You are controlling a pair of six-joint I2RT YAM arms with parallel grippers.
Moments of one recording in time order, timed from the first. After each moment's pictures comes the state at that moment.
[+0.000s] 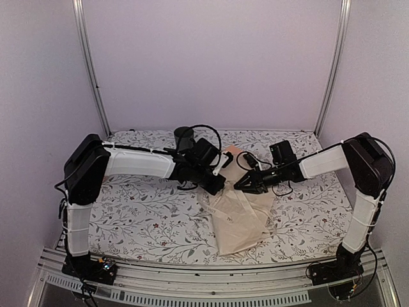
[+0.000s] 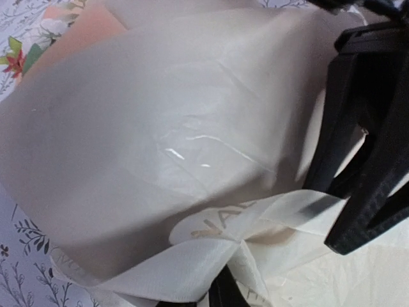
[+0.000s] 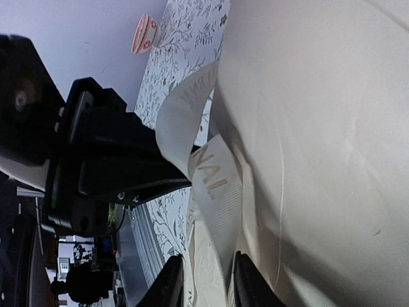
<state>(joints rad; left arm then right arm) -0.90 2.09 1.49 -0.26 0.04 -0.13 0.48 1.89 0.97 0.13 -0.95 0.53</state>
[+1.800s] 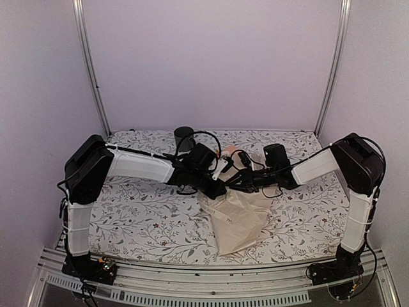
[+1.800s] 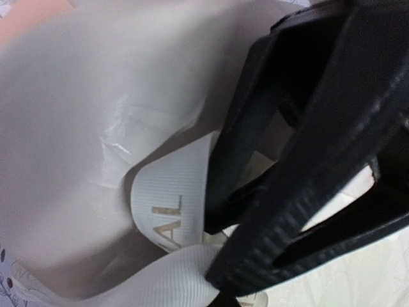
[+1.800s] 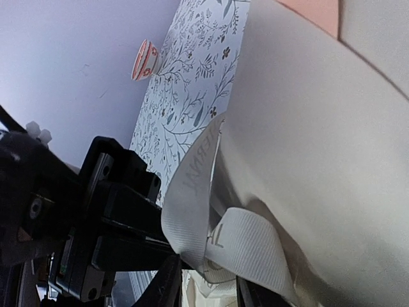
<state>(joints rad) -0.89 2.10 1.41 -0.14 0.18 -0.15 0.55 1.96 0.96 0.42 -0.82 0.69</state>
